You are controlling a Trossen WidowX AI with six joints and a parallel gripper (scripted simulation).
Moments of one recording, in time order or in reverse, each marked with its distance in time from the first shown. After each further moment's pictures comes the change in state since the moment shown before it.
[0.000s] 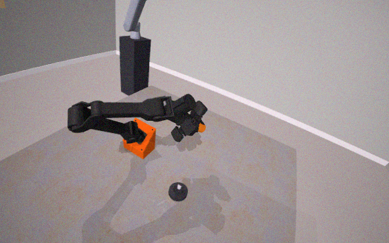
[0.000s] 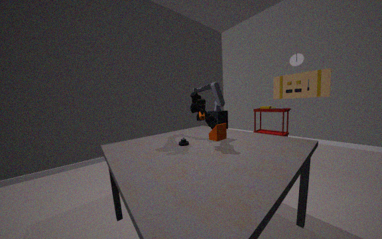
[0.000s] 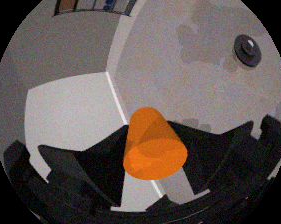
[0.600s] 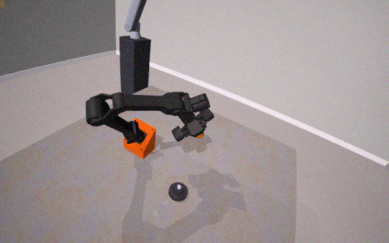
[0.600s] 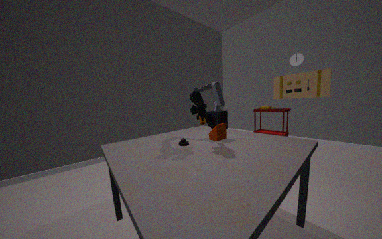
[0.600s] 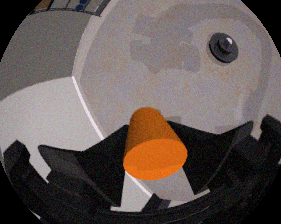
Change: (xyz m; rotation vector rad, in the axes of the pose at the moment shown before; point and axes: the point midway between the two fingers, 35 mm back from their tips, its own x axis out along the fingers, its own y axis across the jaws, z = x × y) arm 0.024 -0.019 0.000 0.008 0.007 -0.358
